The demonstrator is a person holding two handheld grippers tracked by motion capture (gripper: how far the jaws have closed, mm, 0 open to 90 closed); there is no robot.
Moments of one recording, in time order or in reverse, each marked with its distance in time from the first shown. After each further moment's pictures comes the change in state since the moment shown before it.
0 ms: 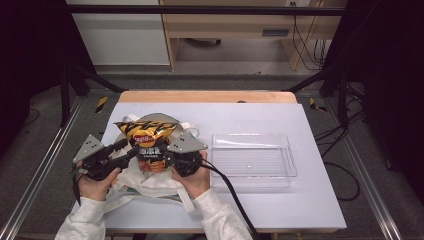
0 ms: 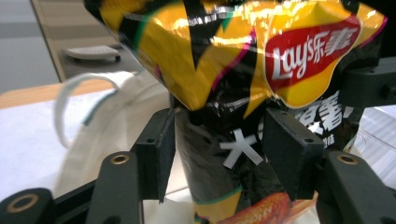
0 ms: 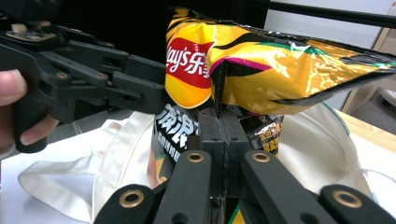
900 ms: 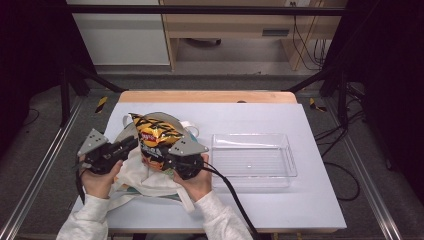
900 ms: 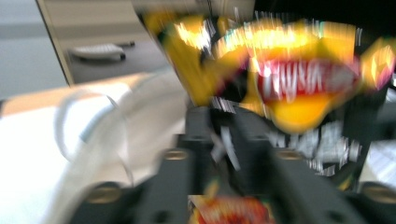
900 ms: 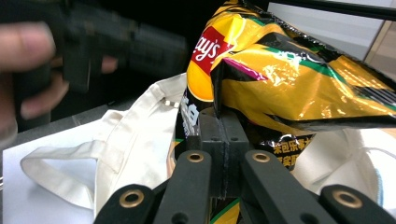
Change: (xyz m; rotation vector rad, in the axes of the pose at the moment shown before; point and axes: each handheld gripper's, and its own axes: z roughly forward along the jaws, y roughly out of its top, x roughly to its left) left arm -0.003 0.025 -0.002 -0.027 0.056 0.002; right arm 0.002 -0.006 -0.003 0.023 -0.004 0.000
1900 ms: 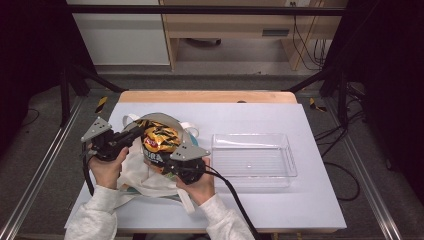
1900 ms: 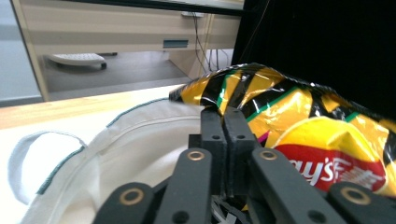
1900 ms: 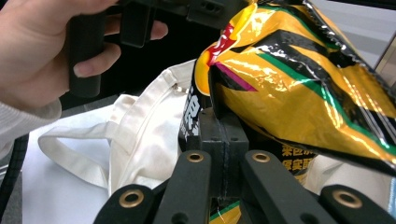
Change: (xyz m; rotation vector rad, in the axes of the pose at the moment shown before) left arm -0.002 0.012 0.027 -0.023 -0.072 -0.042; right arm 0.001 -0.010 -0.005 0.026 0.051 -0.015
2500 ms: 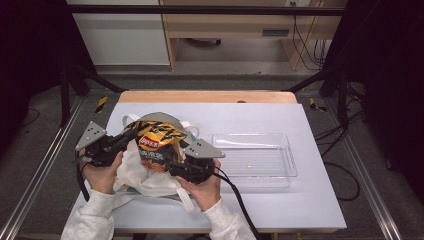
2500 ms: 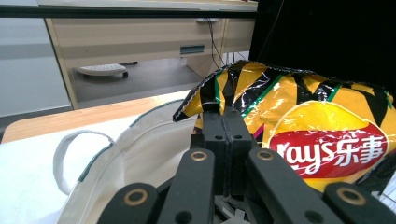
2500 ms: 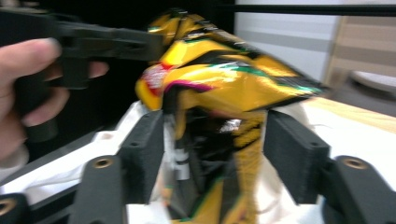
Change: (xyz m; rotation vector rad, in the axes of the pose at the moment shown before) left arm -0.010 0.001 -0.022 -0.023 0.063 0.036; right arm -0.002 0.009 -0.027 -0.089 -0.151 0.149
